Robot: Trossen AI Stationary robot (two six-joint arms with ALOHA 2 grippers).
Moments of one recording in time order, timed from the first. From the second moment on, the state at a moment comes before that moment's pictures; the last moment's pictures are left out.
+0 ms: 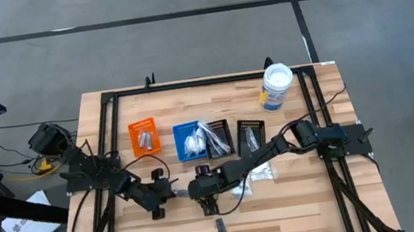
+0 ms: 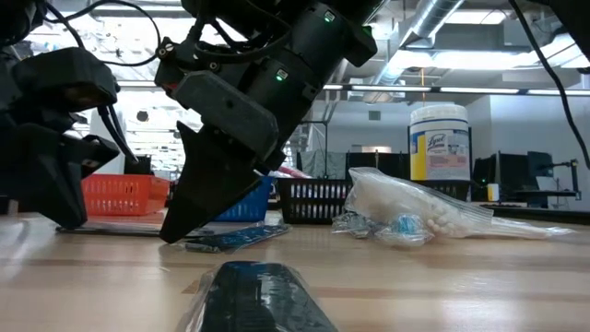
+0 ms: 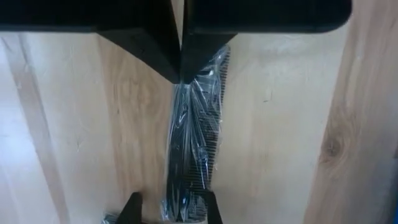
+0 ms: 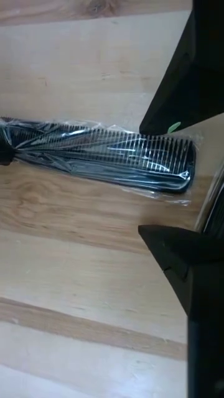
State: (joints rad) left arm -0.62 1.44 0.40 0.08 -0.34 -0.56; right arm 0.27 2.34 1.71 -0.37 0.10 0.13
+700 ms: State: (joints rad) left arm -0.61 1.34 0.39 0.10 -0.38 -0.60; right arm 0.27 2.35 1.74 -0.38 0.10 0.11
